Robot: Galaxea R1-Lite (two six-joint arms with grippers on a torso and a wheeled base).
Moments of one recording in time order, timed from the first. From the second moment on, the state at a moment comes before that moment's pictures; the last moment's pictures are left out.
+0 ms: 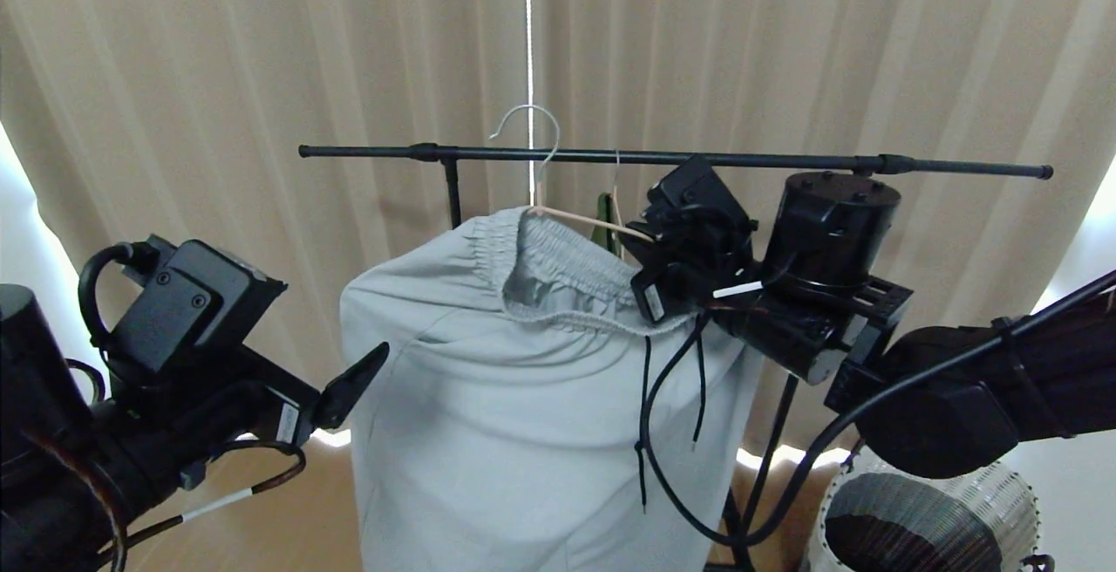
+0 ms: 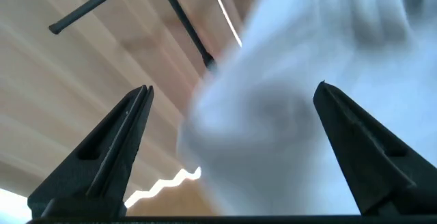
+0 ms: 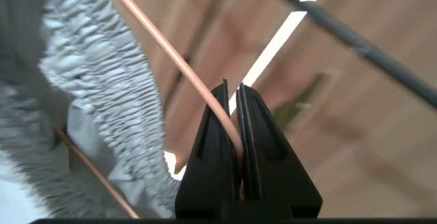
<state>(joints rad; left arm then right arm) -0.46 1.32 -0.40 -0.77 0.20 0.43 0.64 1.90 -1.00 -0.88 -0.11 -0.35</state>
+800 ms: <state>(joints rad) -0.43 1.42 -0.35 -0.77 0.20 0.29 0.66 1.63 -0.86 -0.88 -0.09 -0.35</state>
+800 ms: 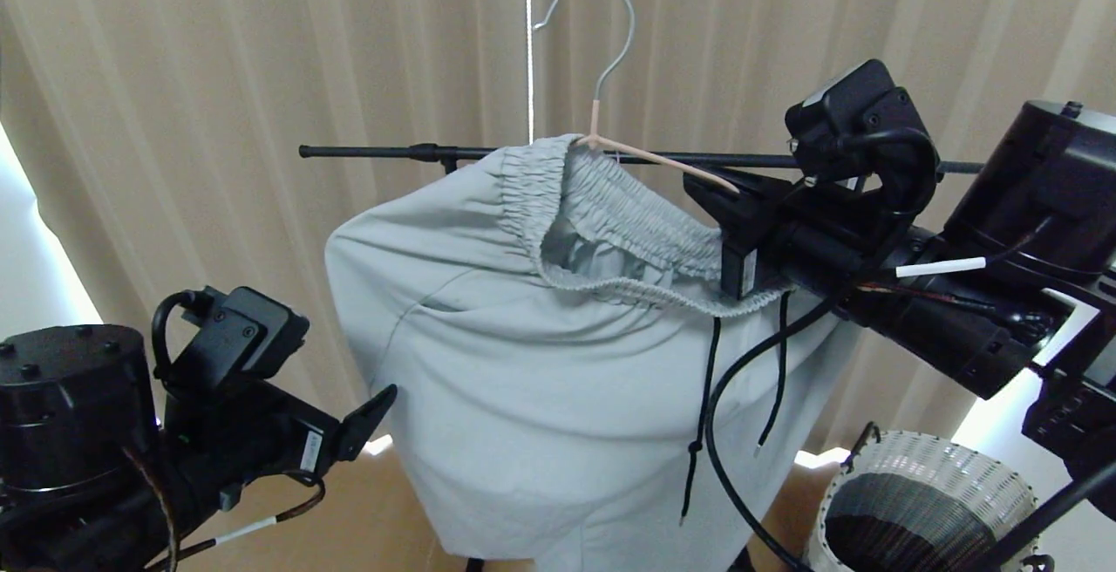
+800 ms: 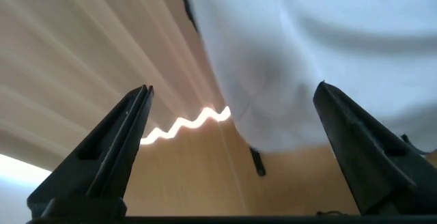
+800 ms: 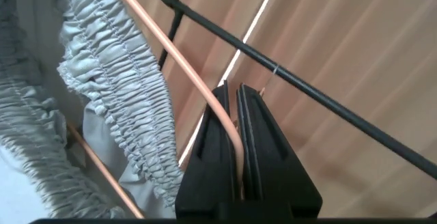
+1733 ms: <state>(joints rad) -0.29 1.48 -0.26 -0.98 0.19 0.26 0.60 1.61 -0.83 -0.87 -0.09 -0.35</state>
